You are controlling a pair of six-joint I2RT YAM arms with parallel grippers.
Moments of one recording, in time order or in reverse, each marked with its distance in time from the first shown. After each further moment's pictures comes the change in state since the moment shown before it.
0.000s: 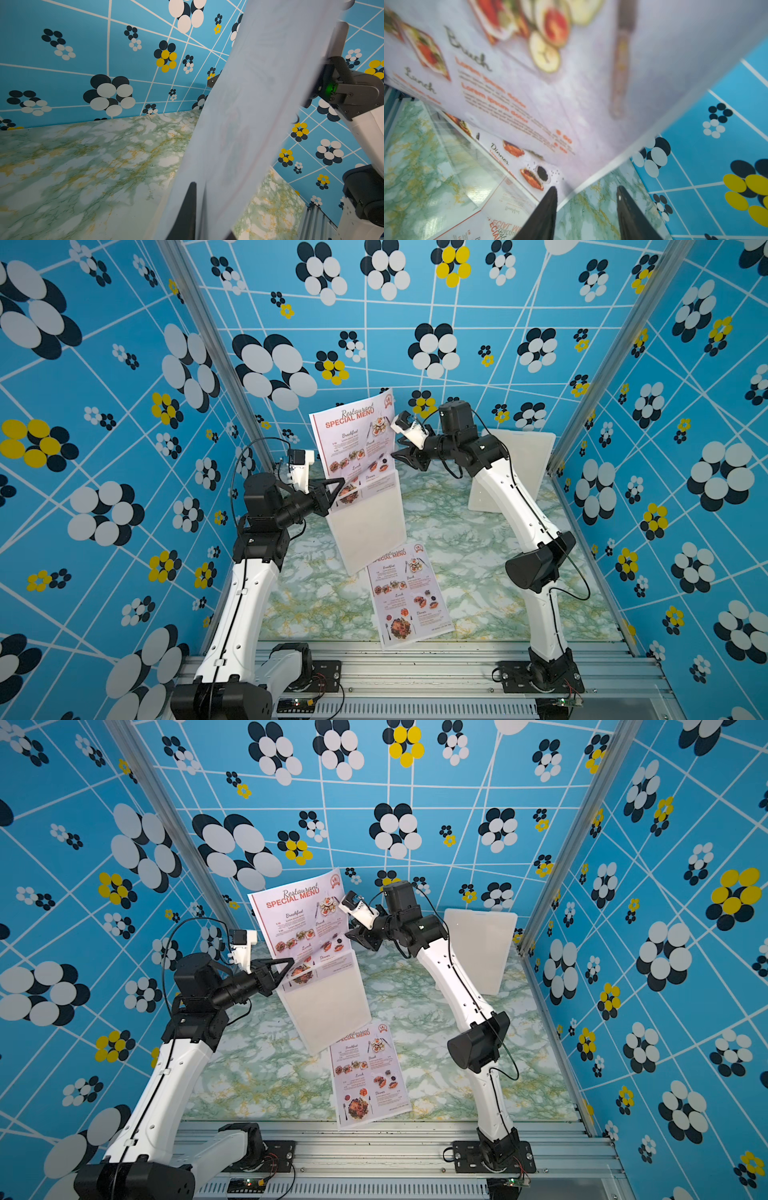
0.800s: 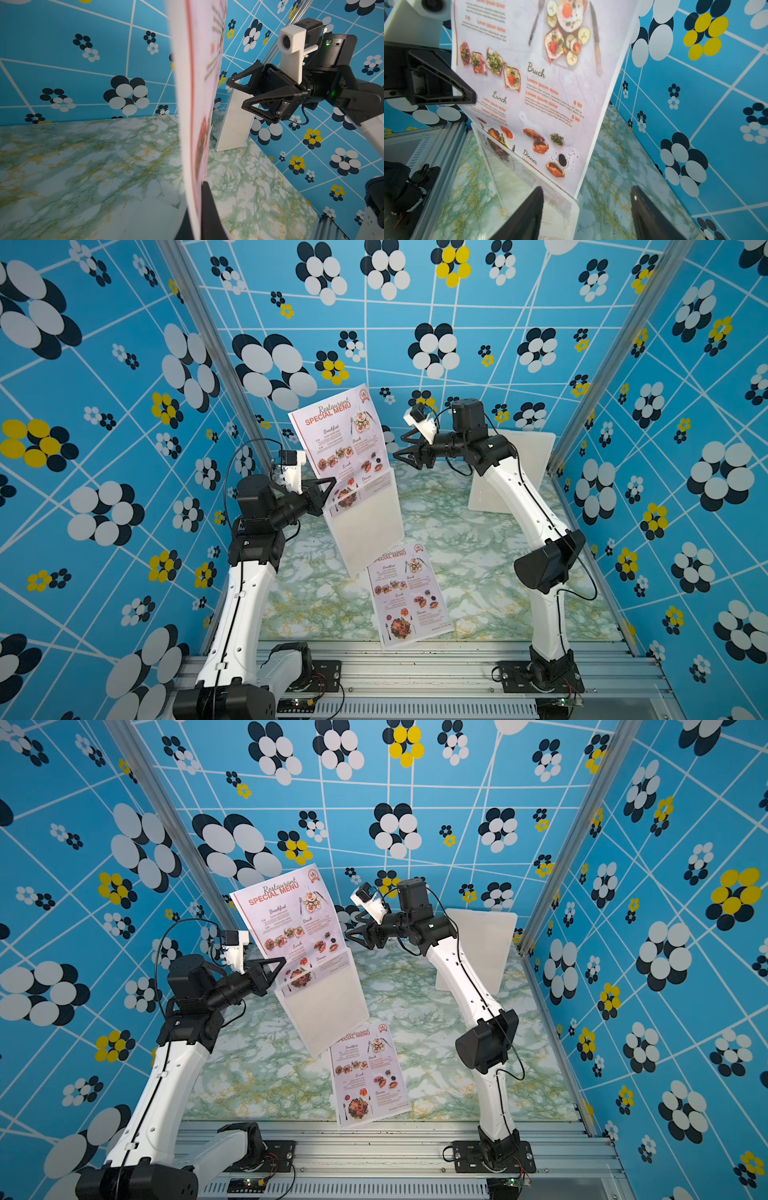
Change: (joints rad) left arm 0.047 -0.023 -0.012 -0.017 -0.019 0.007; right arm -0.051 -0.015 -0.082 0.127 -0.248 0.178
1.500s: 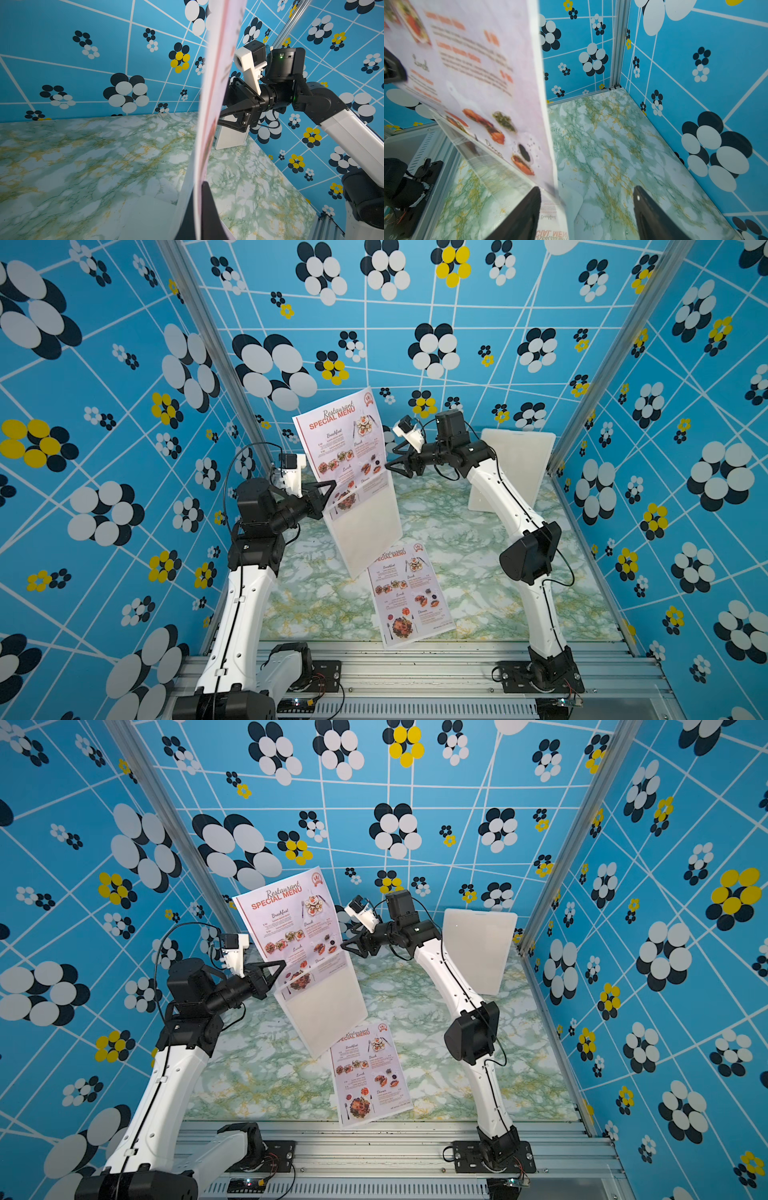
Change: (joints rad) left arm 0.000 -0.019 -0.019 -0.005 0.000 0.000; right arm 0.006 0.130 0.040 -0.024 -0.016 0.011
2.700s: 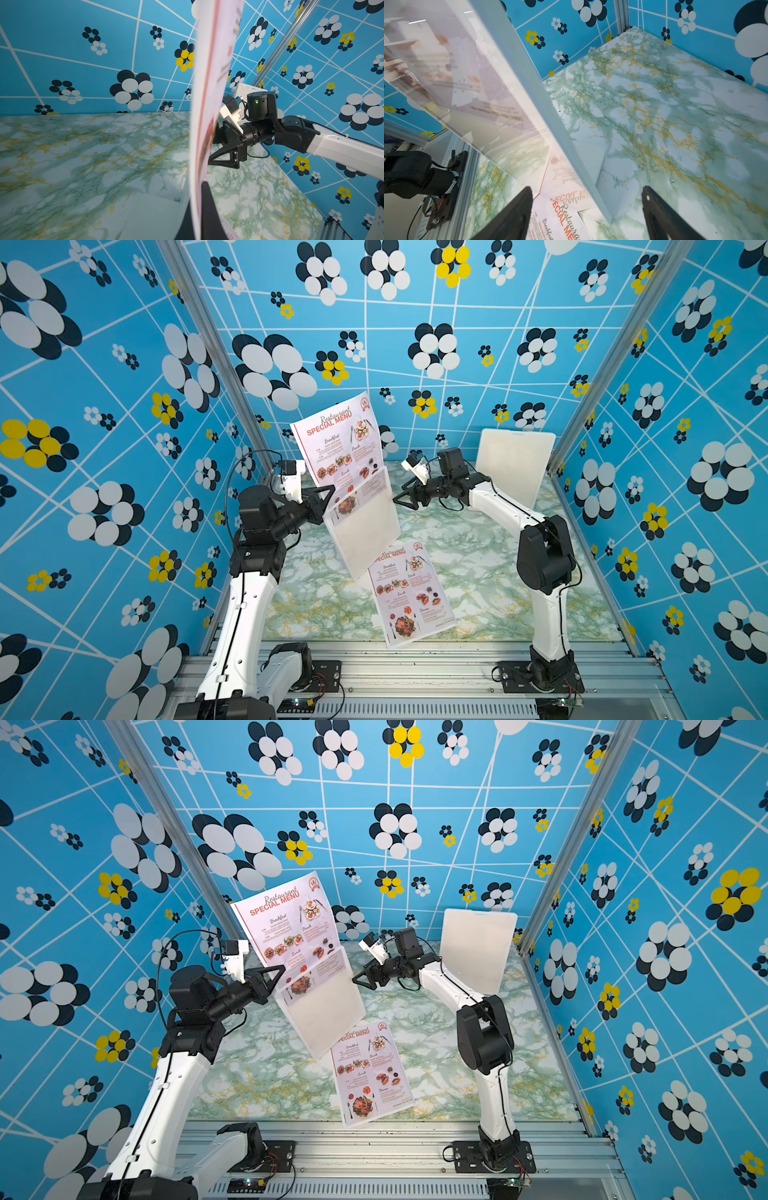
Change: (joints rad) left arm 0.002 -0.038 -0.069 0.033 -0.033 -0.007; right arm -0.022 -0.162 -0.668 0.356 -0.063 0.164
